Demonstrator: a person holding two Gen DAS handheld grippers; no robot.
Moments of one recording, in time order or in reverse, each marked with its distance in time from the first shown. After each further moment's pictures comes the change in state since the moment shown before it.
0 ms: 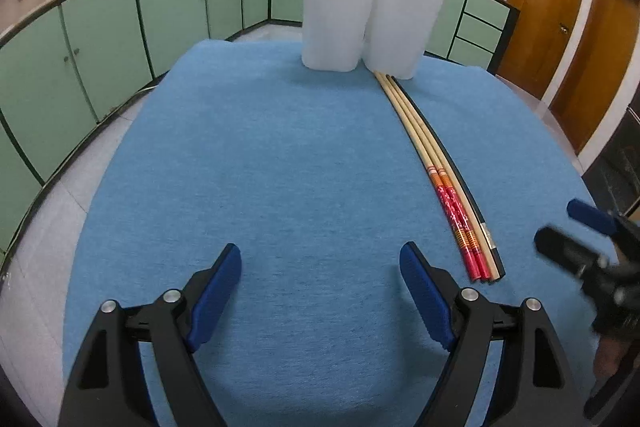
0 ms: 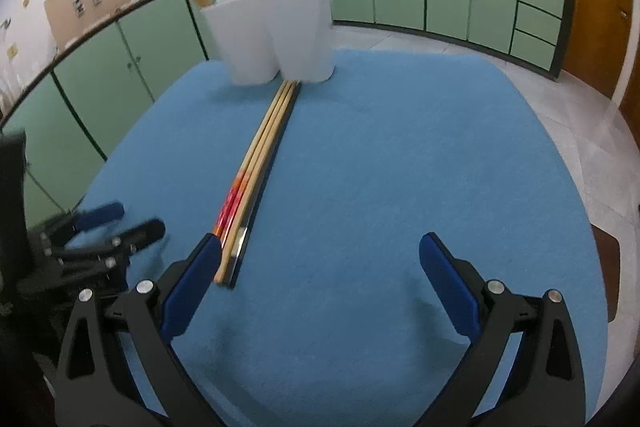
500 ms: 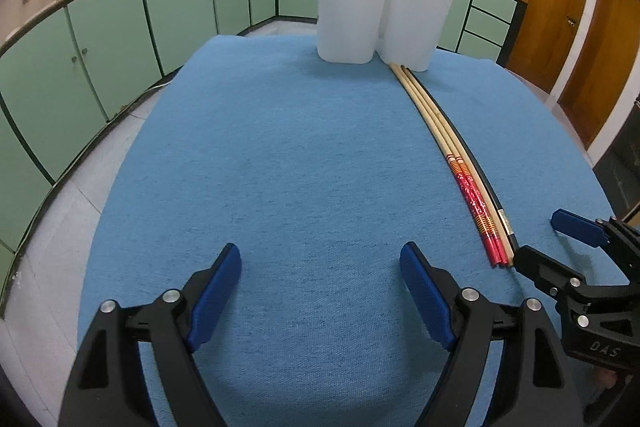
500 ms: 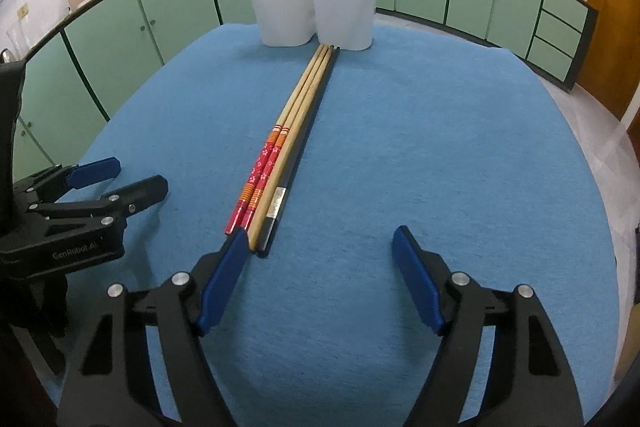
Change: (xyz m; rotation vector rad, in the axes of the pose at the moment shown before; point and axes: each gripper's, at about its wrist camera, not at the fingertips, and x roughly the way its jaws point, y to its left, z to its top) left arm 0.000 0.010 -0.004 0.007 0.018 0.029; right arm 0.014 0.024 -0.010 -0.083 0.065 -0.005
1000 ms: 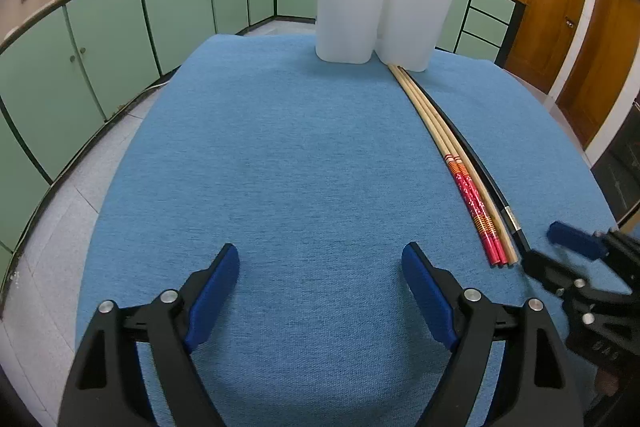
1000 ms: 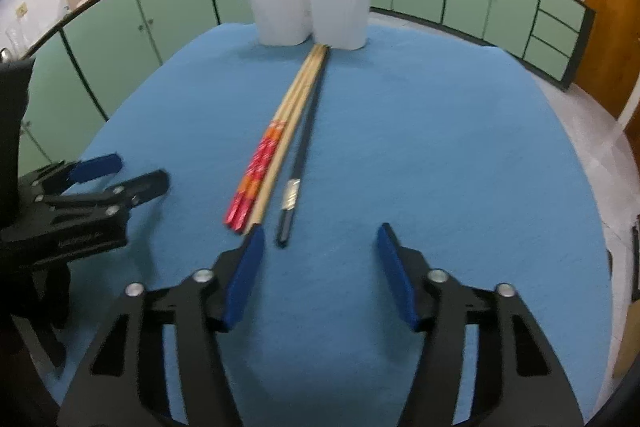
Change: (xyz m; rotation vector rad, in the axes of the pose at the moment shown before) left arm 0.002 -0.001 0.002 -0.002 0.000 -0.008; right arm -0.007 0.001 -0.010 -0.007 0.004 -0.001
